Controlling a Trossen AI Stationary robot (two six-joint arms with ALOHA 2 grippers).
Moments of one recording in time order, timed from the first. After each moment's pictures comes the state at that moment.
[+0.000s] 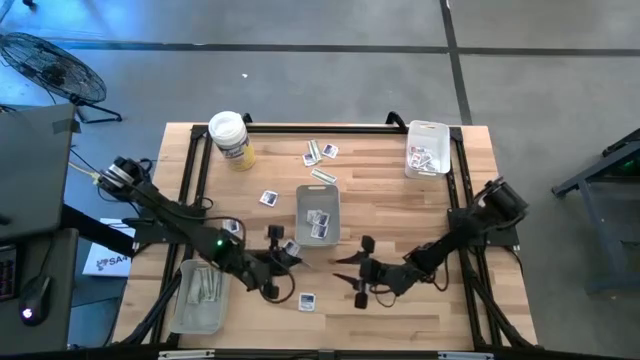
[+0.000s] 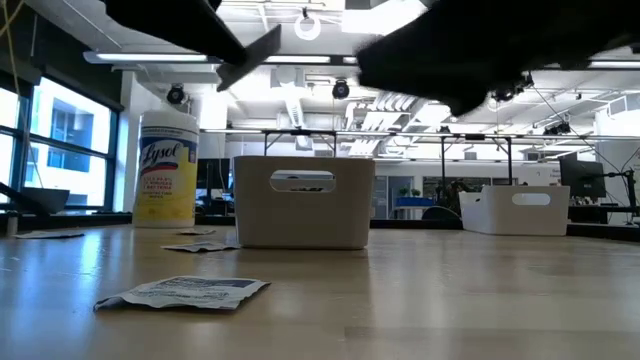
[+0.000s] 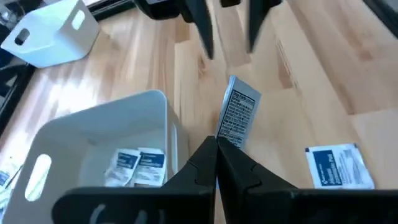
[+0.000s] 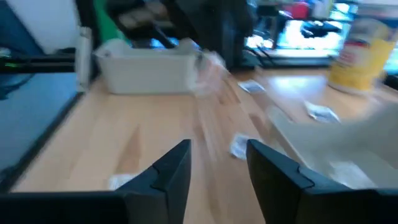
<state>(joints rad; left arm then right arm) -0.57 1.47 0.94 -0.16 -0.60 -0.10 0.60 1.82 0.73 0.85 0.70 0.17</state>
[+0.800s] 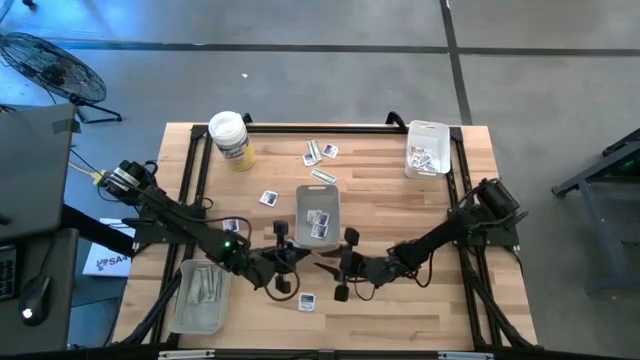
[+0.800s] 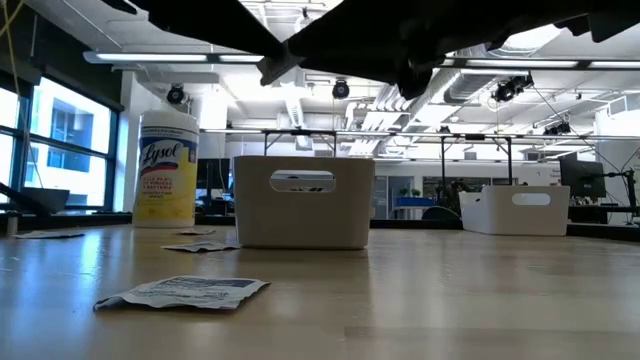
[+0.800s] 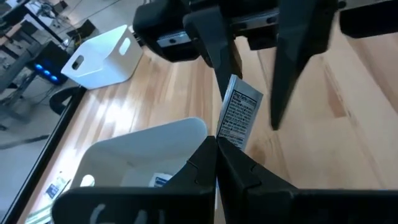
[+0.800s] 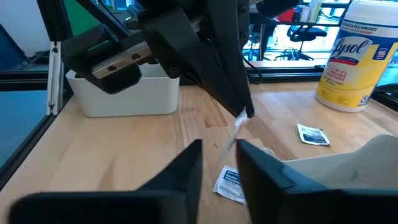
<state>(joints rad) -0.55 1.52 0.94 0.01 -0.74 0.02 0.49 1.86 0.91 0.74 0.64 0.13</state>
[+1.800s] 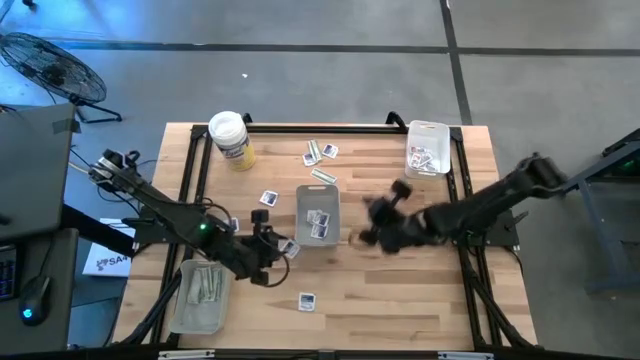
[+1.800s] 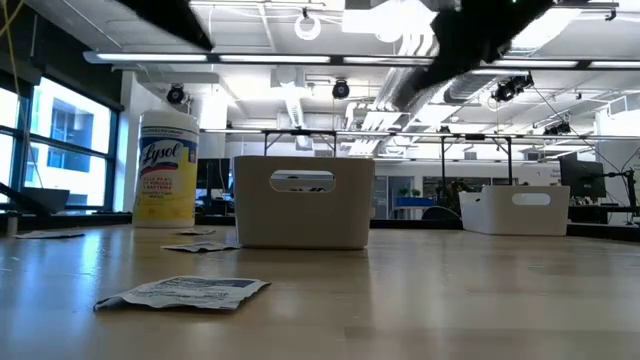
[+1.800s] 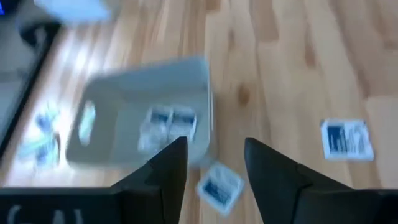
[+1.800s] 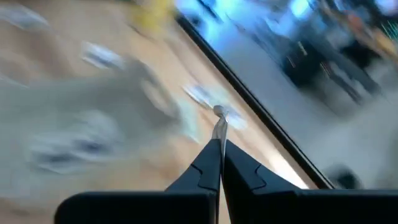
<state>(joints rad) -0.56 1.33 1.04 -0.56 -0.60 -0.28 0.35 1.39 0.91 -0.37 0.99 0.36</state>
